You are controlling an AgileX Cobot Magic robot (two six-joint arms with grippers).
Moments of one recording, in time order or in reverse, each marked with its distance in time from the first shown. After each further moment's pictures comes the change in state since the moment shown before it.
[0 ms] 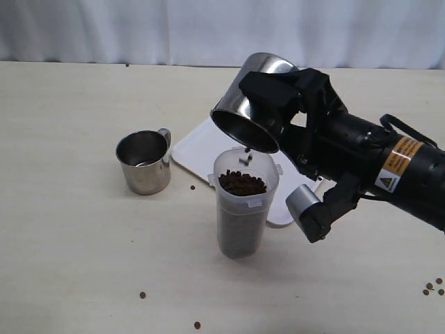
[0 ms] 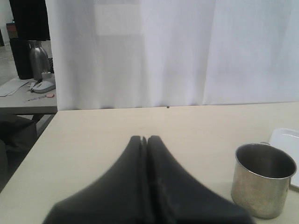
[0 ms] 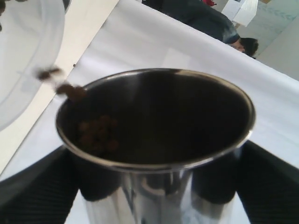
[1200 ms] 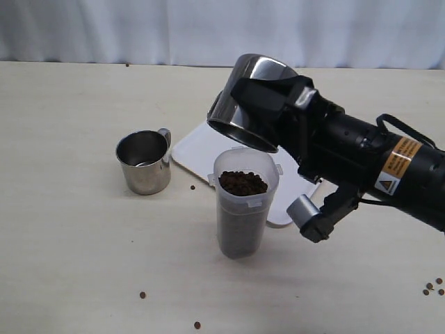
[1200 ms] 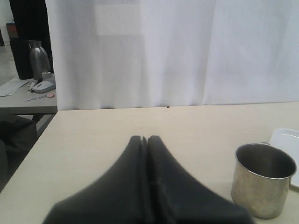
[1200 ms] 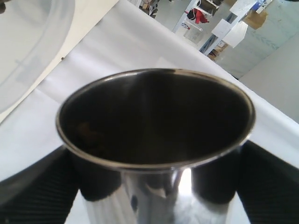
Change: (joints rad) left arm 0.000 0.000 0.000 0.000 0.000 0.000; right arm 0.000 0.000 0.000 -0.043 -0.018 -0.138
